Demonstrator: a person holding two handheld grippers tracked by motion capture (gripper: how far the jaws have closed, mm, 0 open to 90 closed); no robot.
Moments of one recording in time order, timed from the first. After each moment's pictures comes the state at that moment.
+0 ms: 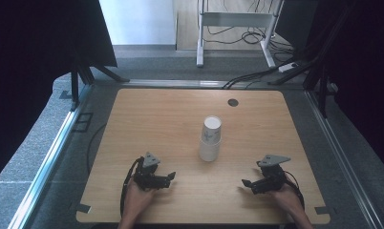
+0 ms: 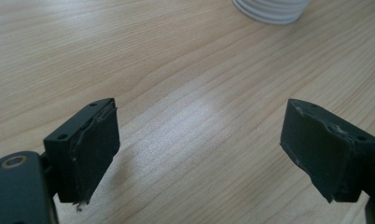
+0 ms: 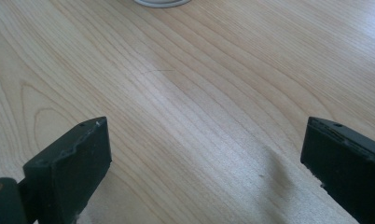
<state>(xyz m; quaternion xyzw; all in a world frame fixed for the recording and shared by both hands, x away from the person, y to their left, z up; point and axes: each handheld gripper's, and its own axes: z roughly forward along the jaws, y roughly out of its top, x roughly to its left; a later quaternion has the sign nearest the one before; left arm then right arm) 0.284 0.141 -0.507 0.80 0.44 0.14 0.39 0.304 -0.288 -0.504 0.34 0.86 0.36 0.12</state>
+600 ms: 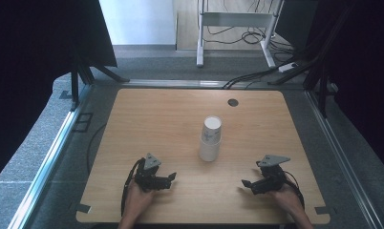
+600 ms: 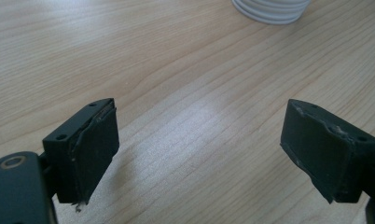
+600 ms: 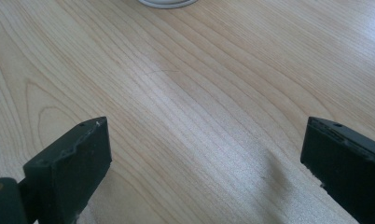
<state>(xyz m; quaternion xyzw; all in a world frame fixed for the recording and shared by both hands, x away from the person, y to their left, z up) 0.282 0.137 -0.510 0.80 0.43 0.15 0.39 0.303 -0.286 -0.503 0.33 0.86 0.36 0.12</state>
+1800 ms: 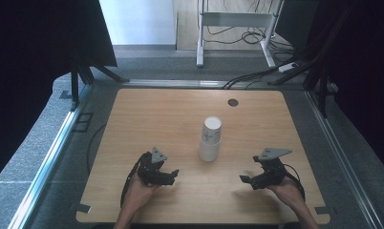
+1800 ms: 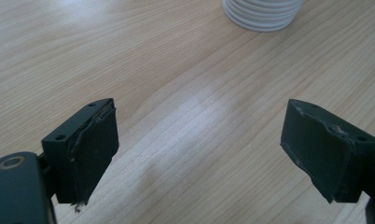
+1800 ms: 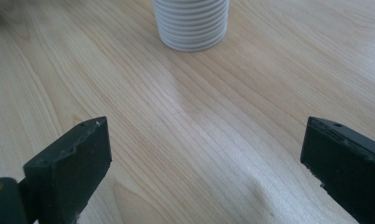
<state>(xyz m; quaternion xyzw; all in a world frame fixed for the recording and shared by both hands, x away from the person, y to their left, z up) 0.290 0.122 -0.480 0.83 0.41 0.16 0.35 0.310 -0.278 -0.473 0.32 0.86 0.39 0.09</state>
